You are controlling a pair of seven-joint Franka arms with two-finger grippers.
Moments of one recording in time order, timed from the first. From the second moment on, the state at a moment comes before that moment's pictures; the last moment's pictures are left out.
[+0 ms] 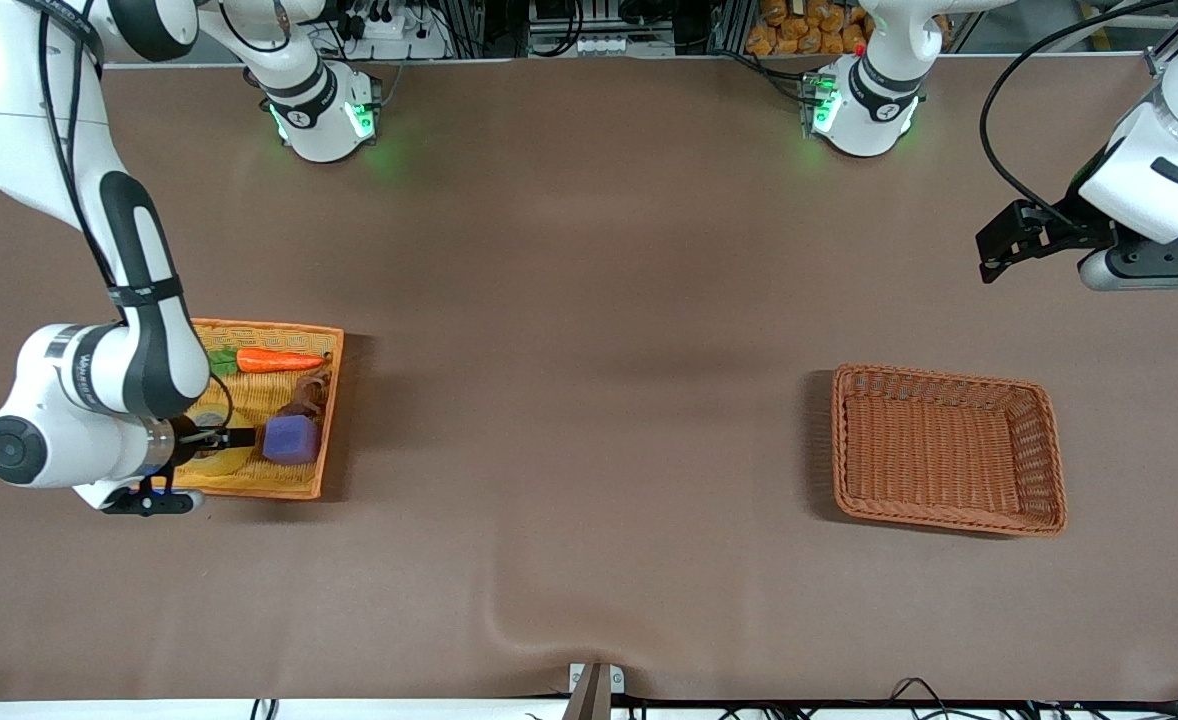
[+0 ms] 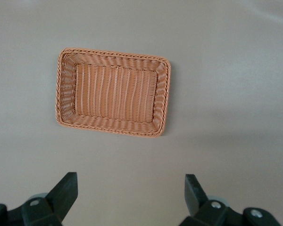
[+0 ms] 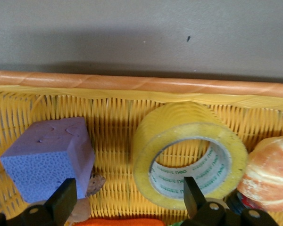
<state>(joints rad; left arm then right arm) 0.07 0.06 -0.27 -1.45 0.06 1.55 -0.19 -0.03 0.68 -0.04 -1.50 0.02 1.92 -0.07</state>
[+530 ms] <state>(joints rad) 0.15 0.06 -0.27 -1.45 0.06 1.55 -0.18 -0.06 0.69 -0.05 -1.53 0.02 1.94 -0.15</state>
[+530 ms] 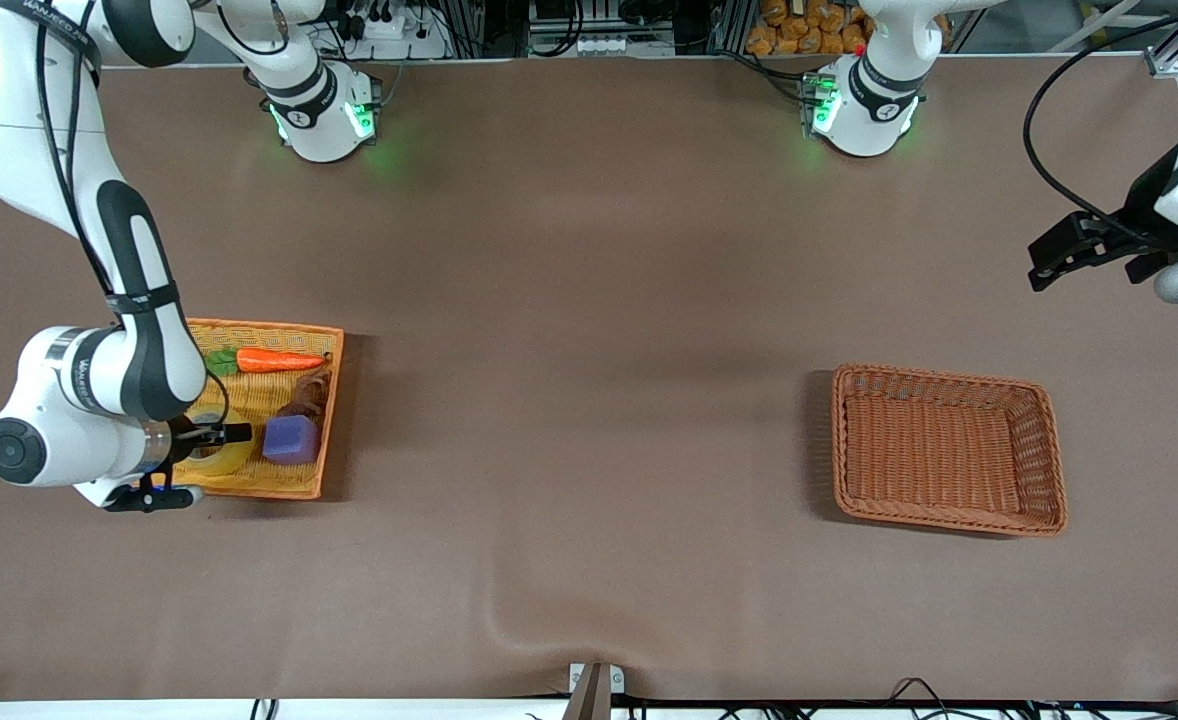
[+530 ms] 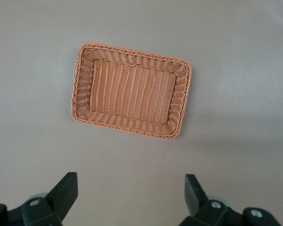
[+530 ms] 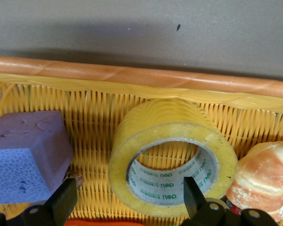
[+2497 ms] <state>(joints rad) 0.18 0.06 -0.29 -1.46 0.06 1.48 -0.18 -0.06 0.68 -0.04 -1.38 0.12 1.85 -0.02</state>
